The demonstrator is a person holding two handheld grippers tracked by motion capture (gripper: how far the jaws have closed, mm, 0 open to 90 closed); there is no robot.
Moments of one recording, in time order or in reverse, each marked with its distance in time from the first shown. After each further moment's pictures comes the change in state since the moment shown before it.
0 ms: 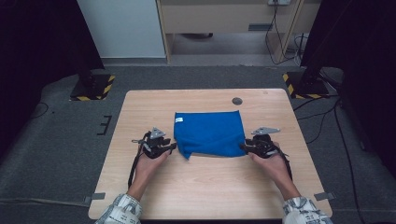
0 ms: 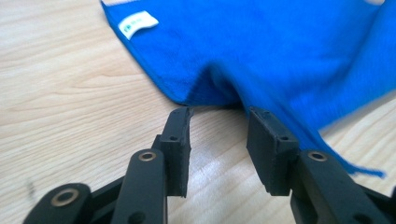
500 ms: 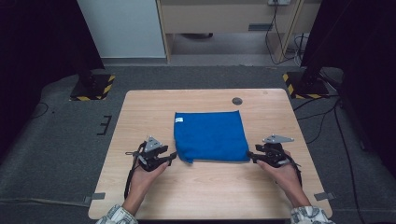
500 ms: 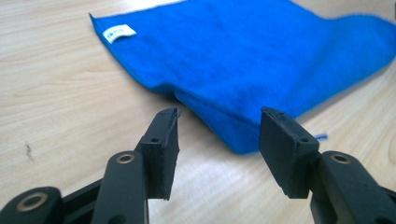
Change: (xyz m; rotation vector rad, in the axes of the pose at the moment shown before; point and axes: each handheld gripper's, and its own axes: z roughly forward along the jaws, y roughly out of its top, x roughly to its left) left arm -0.037 -0.015 -0.036 -0.040 -0.006 0.028; right arm -0.004 -0.027 -0.033 -0.030 0.004 0.043
